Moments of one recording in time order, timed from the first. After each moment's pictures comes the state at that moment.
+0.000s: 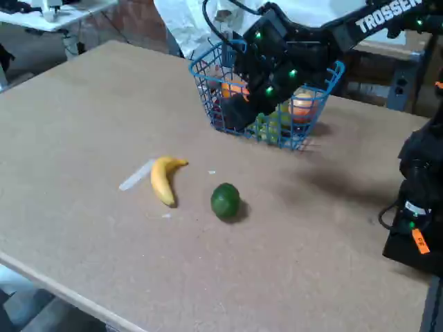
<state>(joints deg) -0.6 80.7 43.1 -7.5 0.0 5.9</state>
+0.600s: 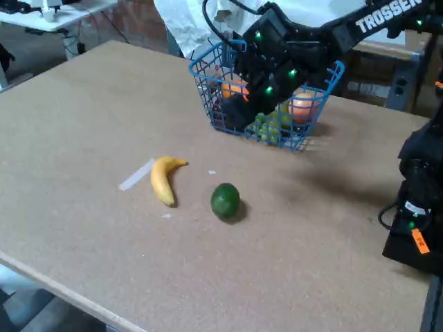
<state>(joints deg) -0.6 80.7 43.1 -7.2 0.0 5.9</state>
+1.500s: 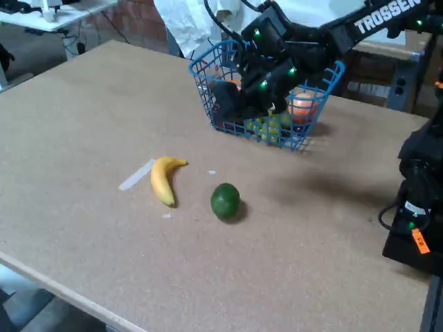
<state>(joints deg) 0.1 81.1 43.1 -4.1 -8.0 24.8</state>
